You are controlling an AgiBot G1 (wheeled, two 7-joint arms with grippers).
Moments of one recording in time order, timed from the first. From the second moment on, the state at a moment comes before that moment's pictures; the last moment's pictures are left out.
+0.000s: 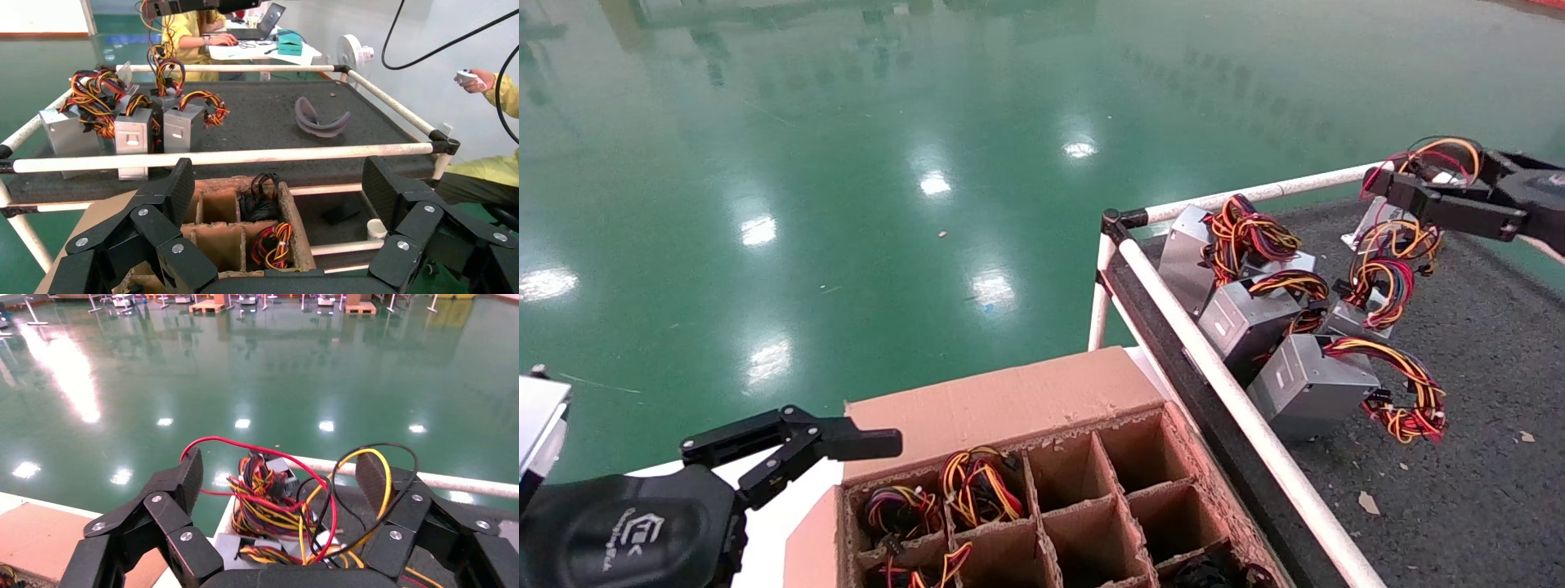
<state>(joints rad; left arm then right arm) -1.09 0.59 0.34 -1.27 0.69 1.47 -0.15 1.88 -0.73 -0.32 0.01 -1.22 -1.38 -0.14</state>
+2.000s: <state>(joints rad) -1.09 0.59 0.34 -1.27 0.69 1.47 -0.15 1.92 -0.66 -0.40 0.15 -1.31 -1.48 -0.10</state>
